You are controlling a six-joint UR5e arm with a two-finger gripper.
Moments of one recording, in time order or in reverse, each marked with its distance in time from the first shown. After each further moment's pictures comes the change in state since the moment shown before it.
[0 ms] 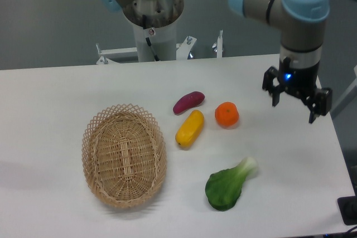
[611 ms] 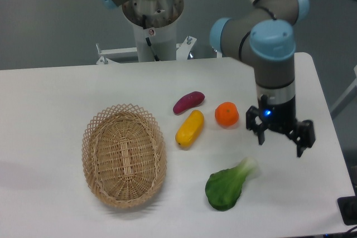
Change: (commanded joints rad) arm -0.124 -0.092 0.012 0.220 0.025 -0.313
